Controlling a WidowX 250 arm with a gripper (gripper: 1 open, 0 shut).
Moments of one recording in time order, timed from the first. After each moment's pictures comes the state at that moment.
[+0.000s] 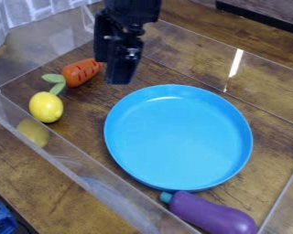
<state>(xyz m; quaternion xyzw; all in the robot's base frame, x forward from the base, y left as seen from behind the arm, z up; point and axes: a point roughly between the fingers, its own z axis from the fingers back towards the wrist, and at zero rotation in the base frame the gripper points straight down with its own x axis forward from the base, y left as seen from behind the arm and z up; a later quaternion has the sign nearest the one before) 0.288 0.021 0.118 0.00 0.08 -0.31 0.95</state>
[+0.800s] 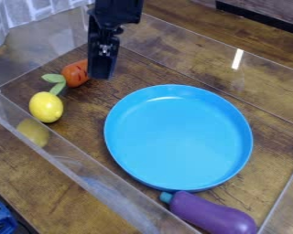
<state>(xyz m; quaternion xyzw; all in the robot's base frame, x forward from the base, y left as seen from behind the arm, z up) 0.292 0.040 0.115 -0.01 0.10 -0.39 0.91</state>
